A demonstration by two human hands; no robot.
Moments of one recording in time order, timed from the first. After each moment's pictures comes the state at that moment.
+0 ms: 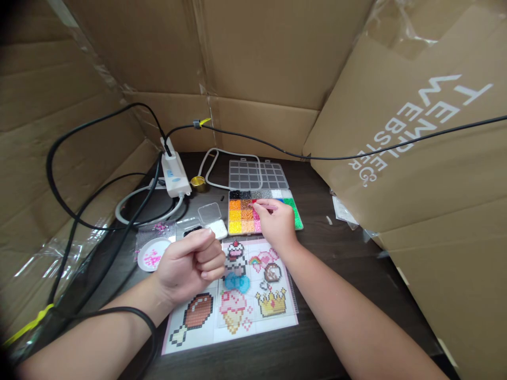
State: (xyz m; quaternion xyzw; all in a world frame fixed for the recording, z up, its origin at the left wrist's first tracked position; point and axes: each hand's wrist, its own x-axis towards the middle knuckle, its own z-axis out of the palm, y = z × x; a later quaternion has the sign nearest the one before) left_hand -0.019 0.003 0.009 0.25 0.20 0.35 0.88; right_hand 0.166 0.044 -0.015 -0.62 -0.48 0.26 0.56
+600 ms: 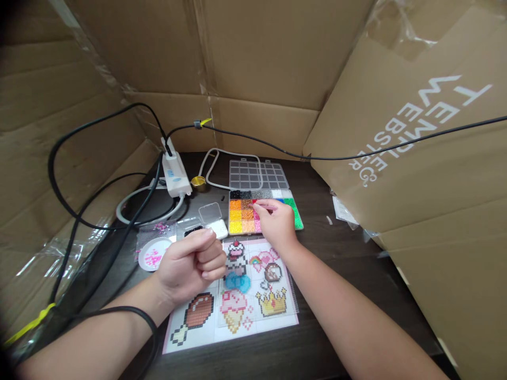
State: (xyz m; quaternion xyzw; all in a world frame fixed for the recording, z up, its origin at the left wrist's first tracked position) left_hand -0.018 0.002 0.011 0.25 0.20 0.35 0.88; right_hand 0.168 0.045 -0.017 -0.62 -0.49 0.26 0.55
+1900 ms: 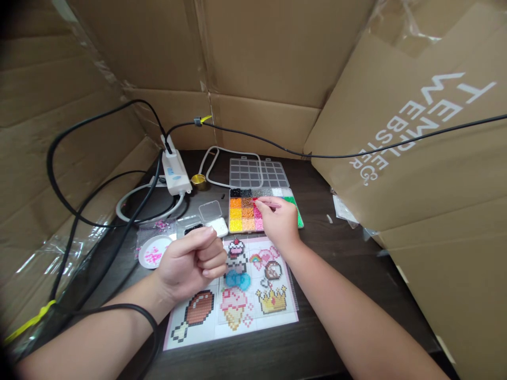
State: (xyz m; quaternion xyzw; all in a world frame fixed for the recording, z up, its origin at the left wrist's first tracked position) left_hand -0.017 0.001 0.012 0.25 0.20 0.36 0.88; right_hand 0.172 0.043 -0.018 -0.61 -0.49 0.24 0.57
